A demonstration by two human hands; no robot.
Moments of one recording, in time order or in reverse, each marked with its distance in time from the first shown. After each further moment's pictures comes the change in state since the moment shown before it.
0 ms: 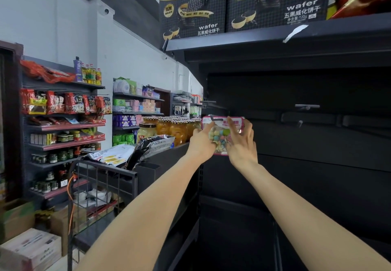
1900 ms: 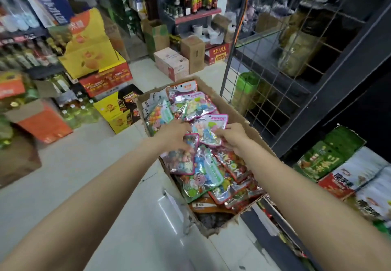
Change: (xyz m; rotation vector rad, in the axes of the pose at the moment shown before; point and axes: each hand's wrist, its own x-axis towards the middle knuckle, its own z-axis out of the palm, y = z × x) left_hand -0.435 -0.382 -0.113 0.497 -0.626 -0.677; right_hand -0.380 -0.231 0.304 0.801 -1.219 0.677
